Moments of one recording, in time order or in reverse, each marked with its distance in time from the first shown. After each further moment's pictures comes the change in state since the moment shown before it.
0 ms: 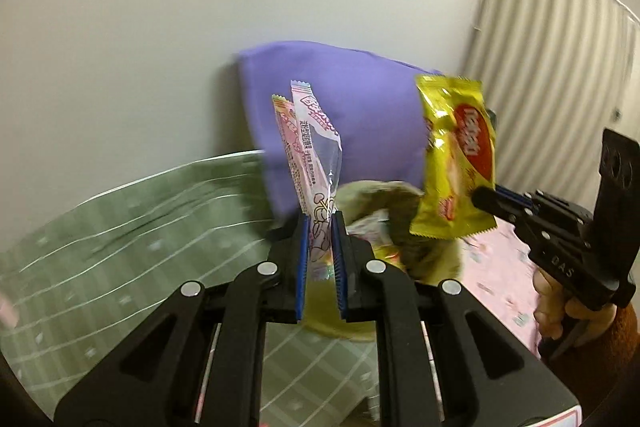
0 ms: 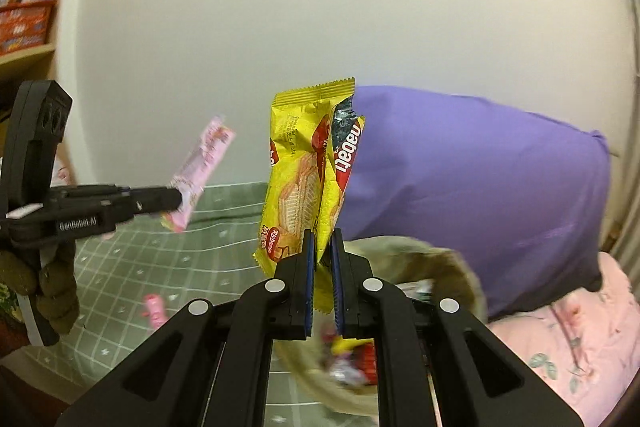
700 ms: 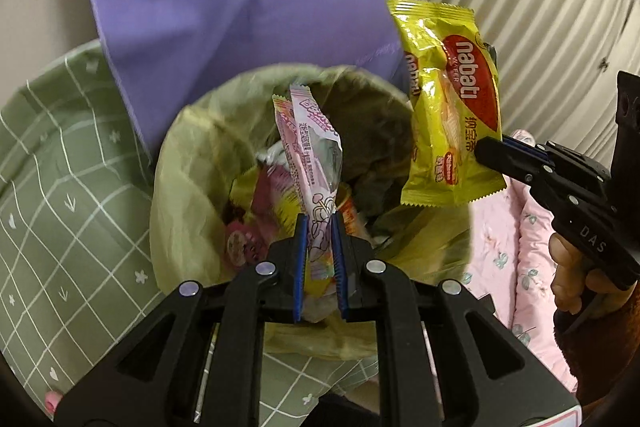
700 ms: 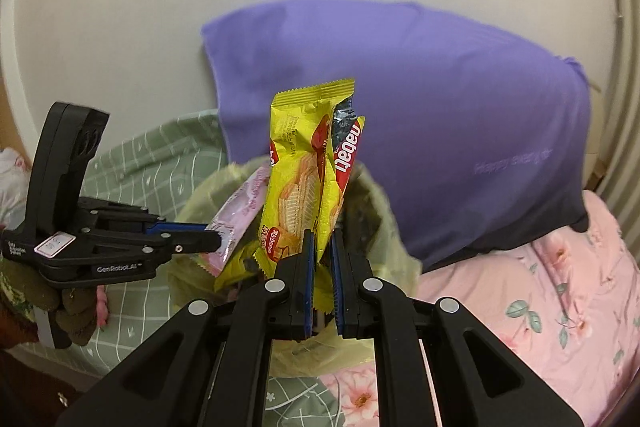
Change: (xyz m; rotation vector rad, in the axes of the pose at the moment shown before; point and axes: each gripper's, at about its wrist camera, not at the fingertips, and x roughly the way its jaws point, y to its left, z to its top) left arm 0.171 -0.049 -0.044 0.013 0.359 -0.117; right arm 0.064 -0.093 -0.058 0.068 0.252 0.000
